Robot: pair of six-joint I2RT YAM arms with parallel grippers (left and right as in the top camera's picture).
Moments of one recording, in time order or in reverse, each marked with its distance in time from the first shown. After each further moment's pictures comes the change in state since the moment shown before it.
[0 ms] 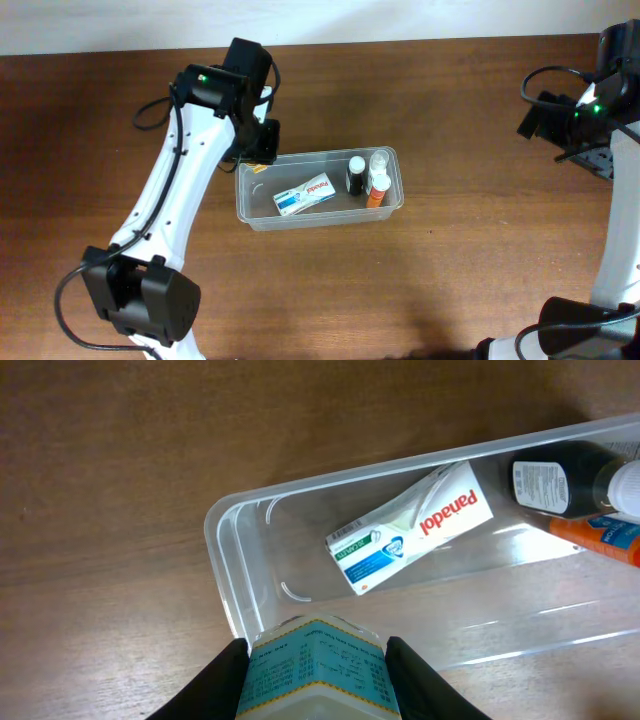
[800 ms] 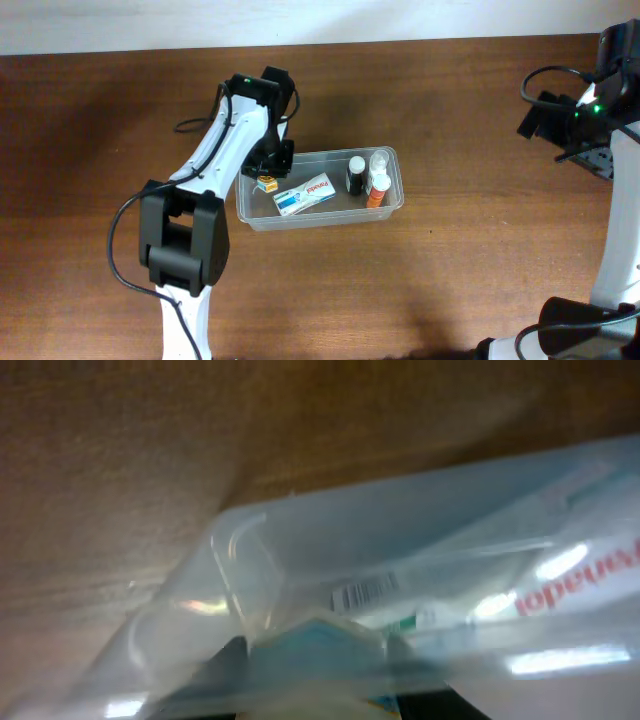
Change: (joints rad) left arm -0.018 0.293 -0.021 0.063 -0.002 -0.004; right arm 0.000 0.000 0.000 0.000 0.000 0.000
